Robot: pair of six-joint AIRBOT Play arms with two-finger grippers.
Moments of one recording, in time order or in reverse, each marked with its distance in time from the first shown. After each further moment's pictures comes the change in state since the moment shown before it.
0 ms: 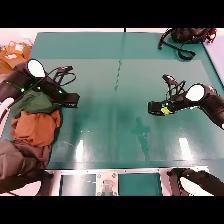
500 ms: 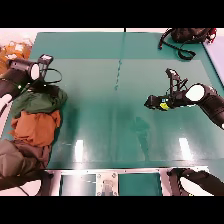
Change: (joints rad) left arm 0.086 -0.049 0.025 0.648 0.200 -0.151; right arm 0.000 0.000 0.000 0.007 -0.148 0.000
